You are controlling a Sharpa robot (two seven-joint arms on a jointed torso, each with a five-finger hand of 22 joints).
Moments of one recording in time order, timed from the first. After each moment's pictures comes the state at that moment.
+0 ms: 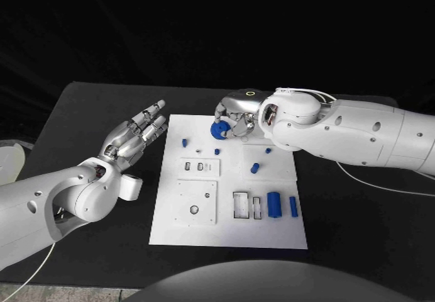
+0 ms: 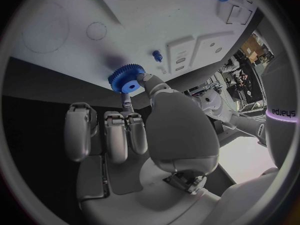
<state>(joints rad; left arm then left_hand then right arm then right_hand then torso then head) 1.15 -0.94 -0.15 1.62 -0.14 -0.18 0.59 1.42 0.28 -0.20 0.26 0.48 0.26 0.02 0.03 0.03 0.03 -0.02 0.01 0.01 0.00 0.13 0.00 0.00 0.16 0.01 0.23 0.00 0.01 1.32 -0.69 -0.11 1.46 -1.65 -0.17 -0.12 1.29 -0.12 0.23 0.08 0.56 0.89 0.12 0.30 0.31 1.47 0.02 1.57 1.31 1.47 -0.04 1.57 1.31 0.05 1.42 0.08 1.39 1.31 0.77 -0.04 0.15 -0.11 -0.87</state>
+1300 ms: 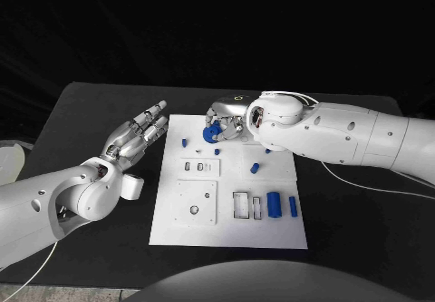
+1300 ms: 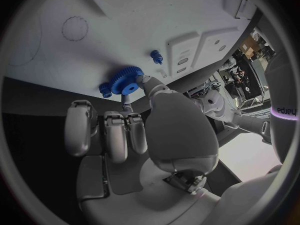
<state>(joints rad) 1.15 -0.93 -0.15 1.60 -0.14 -0.18 0.59 1.42 0.28 -0.19 0.26 0.49 0.26 0.02 0.03 0.03 0.03 -0.01 0.01 0.01 0.00 0.13 0.00 0.00 0.16 0.01 0.23 0.00 0.00 1.30 -0.60 -0.10 1.36 -1.61 -0.14 -0.09 1.30 -0.11 0.26 0.09 0.54 0.85 0.12 0.23 0.46 1.46 0.02 1.57 1.31 1.47 -0.04 1.57 1.31 0.06 1.39 0.08 1.35 1.31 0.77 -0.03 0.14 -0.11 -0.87</state>
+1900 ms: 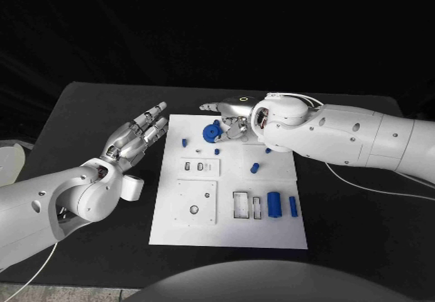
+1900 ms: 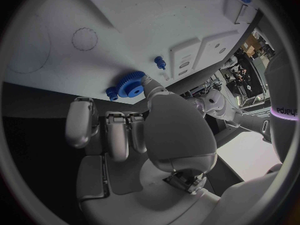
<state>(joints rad) 1.14 -0.93 -0.15 1.60 -0.13 -0.17 0.59 1.42 0.28 -0.19 0.26 0.49 0.26 0.03 0.03 0.03 0.03 -0.01 0.01 0.01 0.00 0.13 0.00 0.00 0.16 0.01 0.23 0.00 0.00 1.29 -0.62 -0.10 1.36 -1.60 -0.15 -0.09 1.28 -0.11 0.16 0.17 0.18 0.28 0.06 0.04 0.15 1.47 -0.01 1.54 1.31 1.47 -0.06 1.53 1.31 0.06 1.36 0.05 1.28 1.31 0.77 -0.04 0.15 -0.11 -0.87</state>
